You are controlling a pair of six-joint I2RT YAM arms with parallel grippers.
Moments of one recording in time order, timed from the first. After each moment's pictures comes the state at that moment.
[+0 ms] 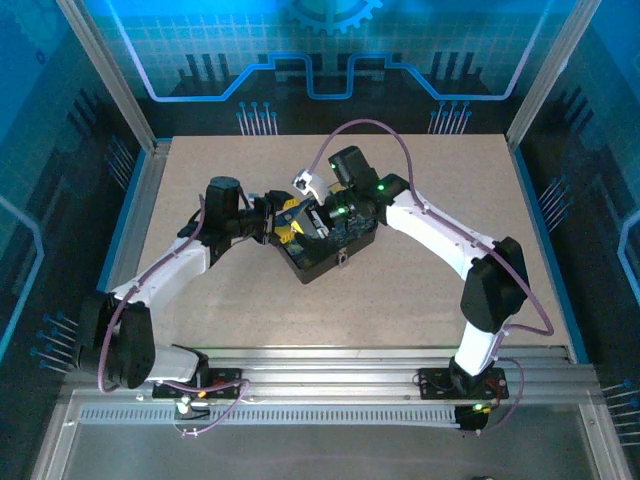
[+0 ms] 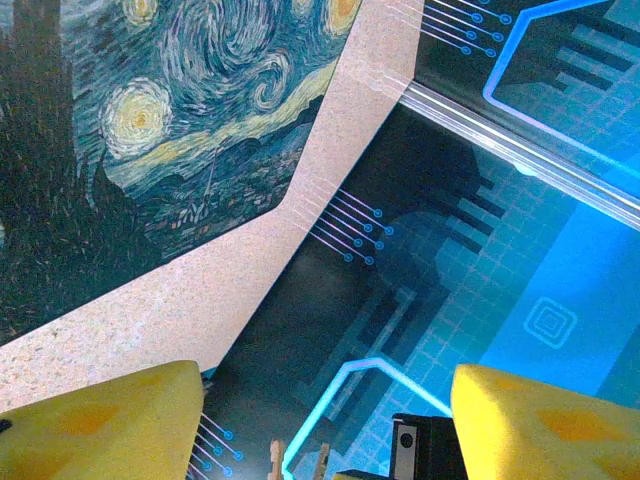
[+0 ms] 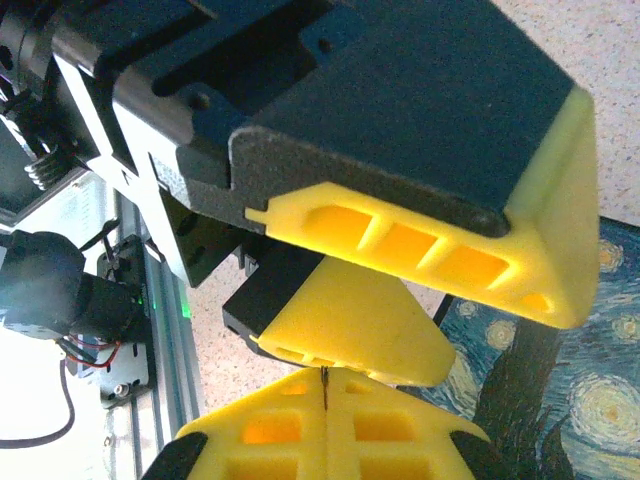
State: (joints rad) left arm -0.25 1.36 0.88 -0.05 0.68 -1.65; right arm 0.65 1.77 1.58 -0.62 -0.65 -0.04
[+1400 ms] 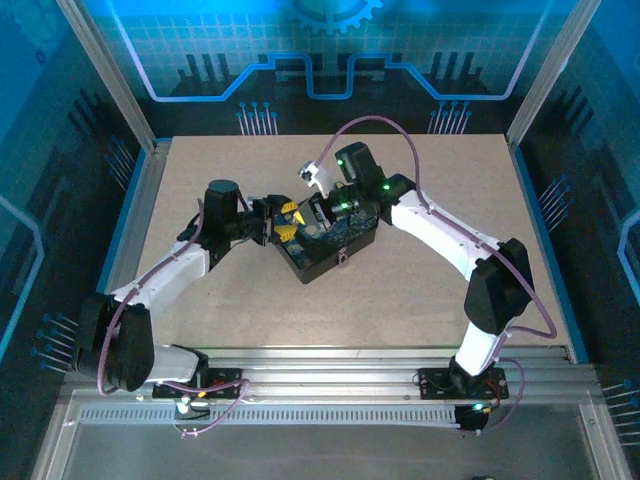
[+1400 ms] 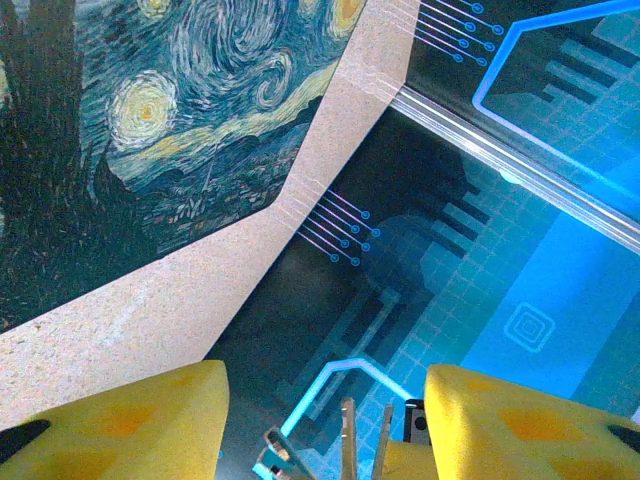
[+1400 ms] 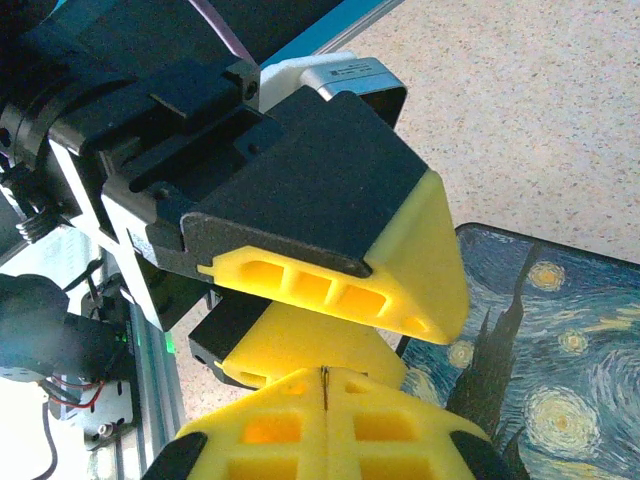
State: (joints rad) left arm -0.24 1.35 0.84 0.01 0.68 -1.71; right arm 0.63 1.75 1.55 -0.53 -0.62 0.01
